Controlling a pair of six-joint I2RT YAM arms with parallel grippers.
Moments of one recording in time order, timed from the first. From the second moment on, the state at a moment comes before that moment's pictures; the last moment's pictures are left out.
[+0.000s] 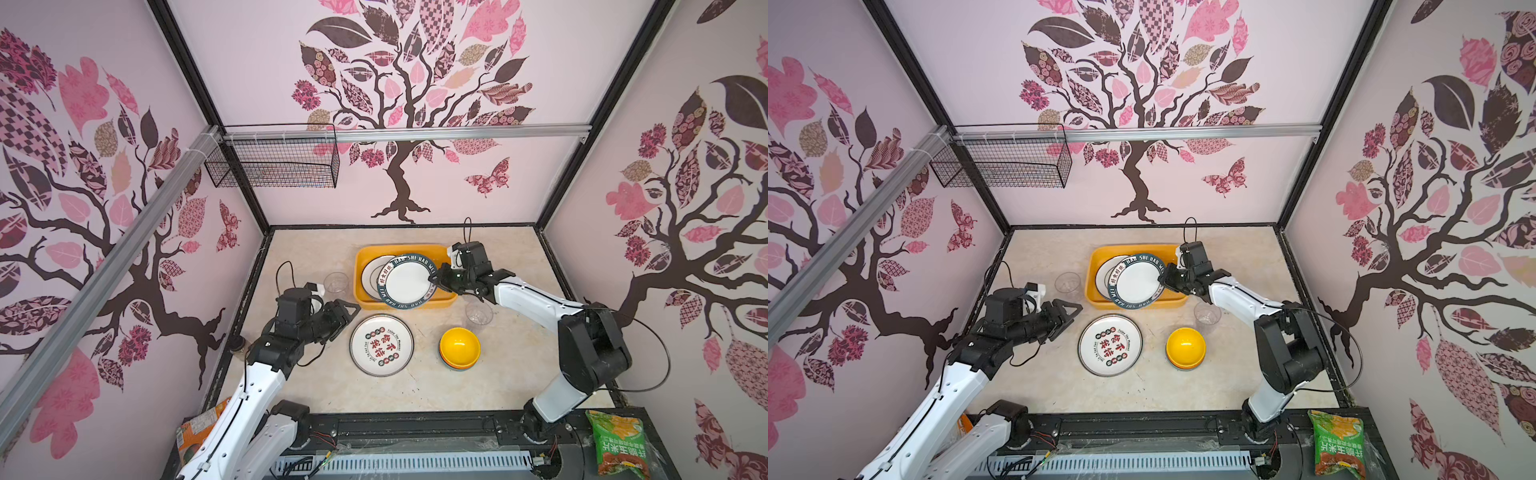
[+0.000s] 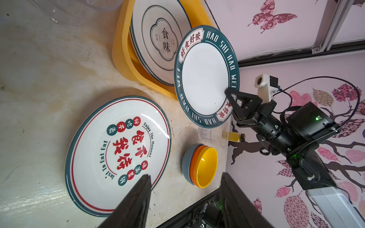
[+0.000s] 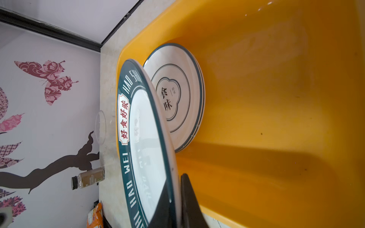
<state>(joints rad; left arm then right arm) -0.25 0.81 0.70 -0.52 0.46 -0.94 0.41 1.68 1.13 -0.16 -0.35 0.78</state>
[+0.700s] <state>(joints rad) -0.25 0.81 0.66 -0.53 0.45 -0.94 0.41 1.93 1.34 -0.13 -0.34 0.82</state>
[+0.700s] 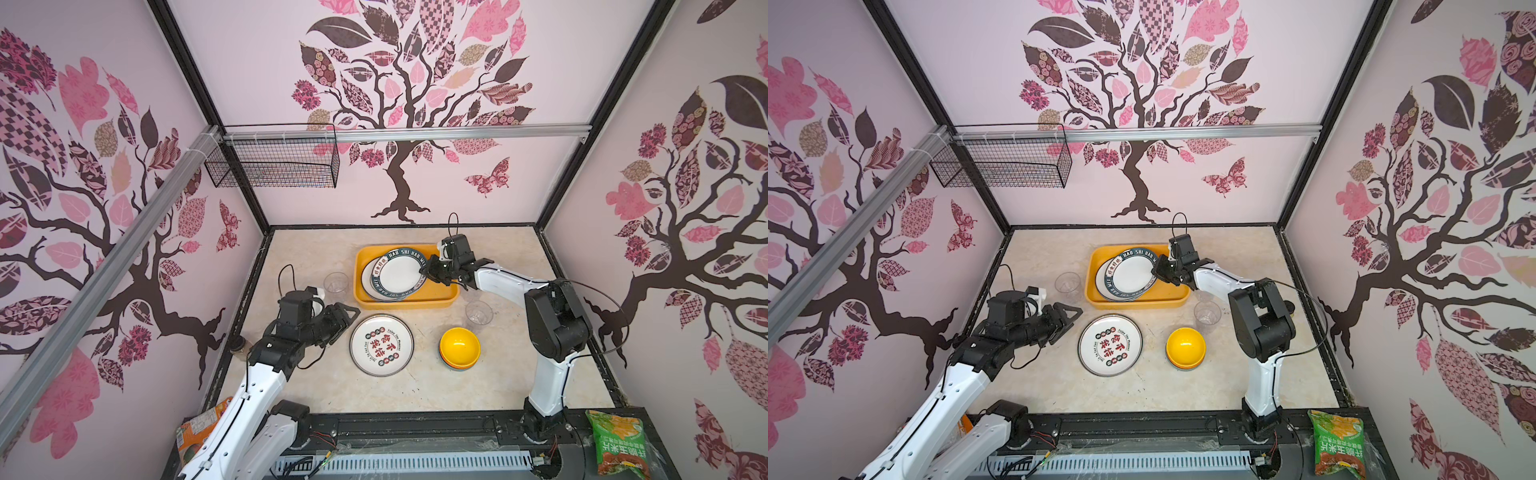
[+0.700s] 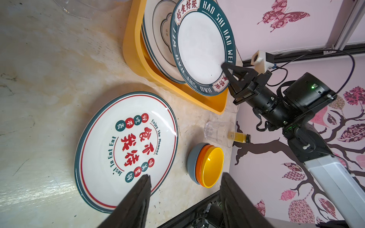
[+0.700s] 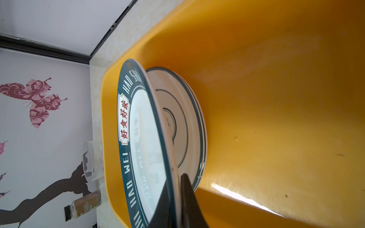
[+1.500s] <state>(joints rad) -0.25 0.81 0.64 -0.52 0.45 -0.95 0.41 2.04 1.42 -0.13 -0.36 0.83</state>
